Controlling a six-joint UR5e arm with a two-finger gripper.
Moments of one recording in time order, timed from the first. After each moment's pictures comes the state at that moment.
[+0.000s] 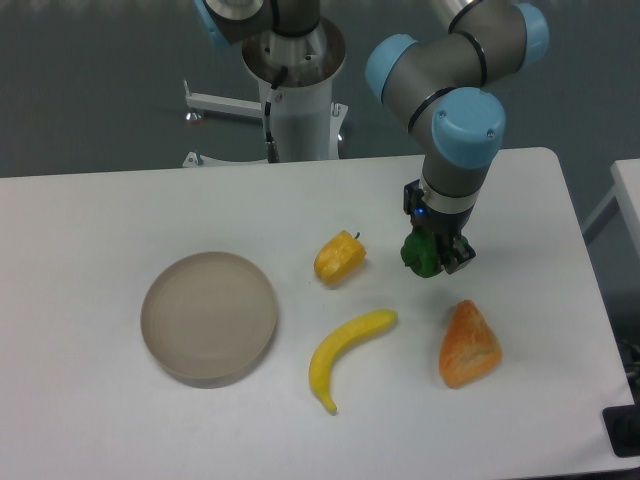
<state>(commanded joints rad) 2.37 -1.97 -1.39 -1.33 1.60 1.62</state>
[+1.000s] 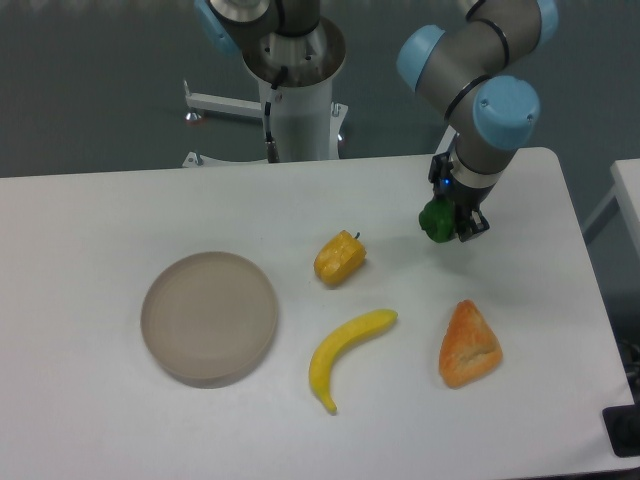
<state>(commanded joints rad) 2.54 -1.90 -1.69 -1.22 1.59 1.98</state>
